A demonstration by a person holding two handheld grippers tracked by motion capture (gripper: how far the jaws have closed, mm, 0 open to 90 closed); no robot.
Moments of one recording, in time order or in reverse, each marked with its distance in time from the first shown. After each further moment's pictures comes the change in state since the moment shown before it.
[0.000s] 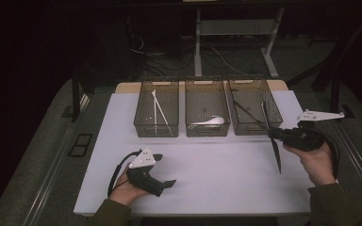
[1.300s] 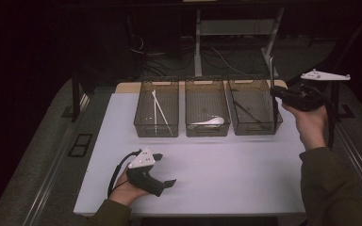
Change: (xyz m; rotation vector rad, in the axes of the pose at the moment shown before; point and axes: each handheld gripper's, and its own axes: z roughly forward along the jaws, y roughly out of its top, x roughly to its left) left arm -0.001 0.000 -0.001 -0.009 0.004 -0.007; right arm -0.028 0.091 0.010 -0.193 -0.168 0.003
